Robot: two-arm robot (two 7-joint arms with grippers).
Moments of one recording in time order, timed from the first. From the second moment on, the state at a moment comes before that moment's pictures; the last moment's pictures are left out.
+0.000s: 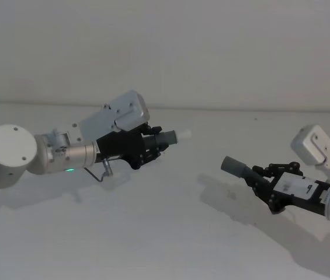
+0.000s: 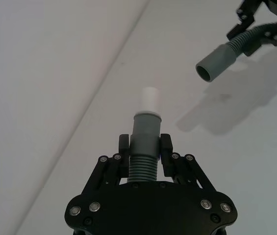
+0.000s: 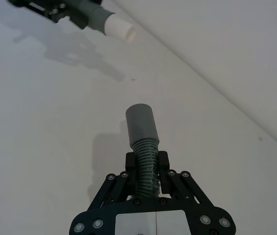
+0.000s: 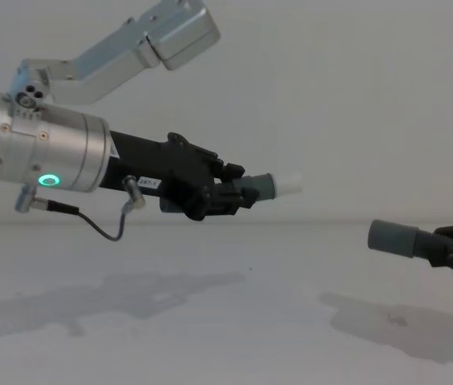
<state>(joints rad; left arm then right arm) -0.65 0.43 0.63 -1.40 -0.08 0.09 -0.66 0.27 0.68 -0.38 -1.64 0.22 0.26 0.55</state>
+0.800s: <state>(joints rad) -0.73 0.52 0.69 -1.40 -0.05 -0.04 -0.81 0.26 0.81 -0.38 -1.71 0.25 0.10 0.68</state>
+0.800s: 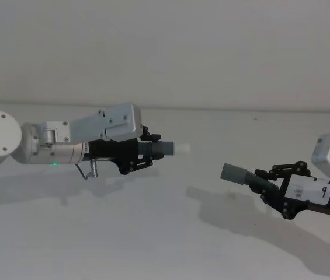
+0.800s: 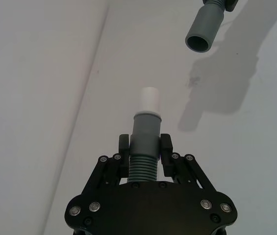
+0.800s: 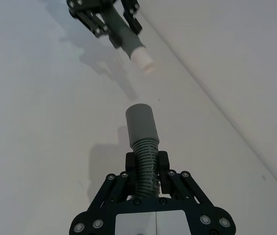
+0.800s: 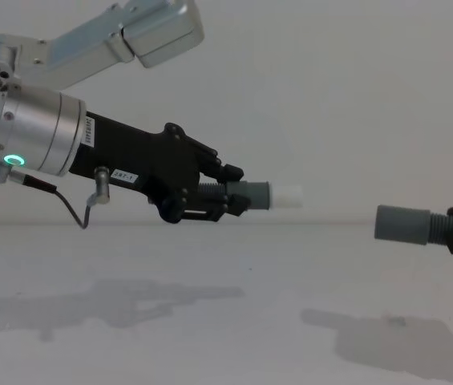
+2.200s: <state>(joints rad) -0.73 0.52 0.74 -1.44 -0.09 -0.02 -0.81 0.26 0.78 -0.43 -1.75 0.33 0.13 0.67</state>
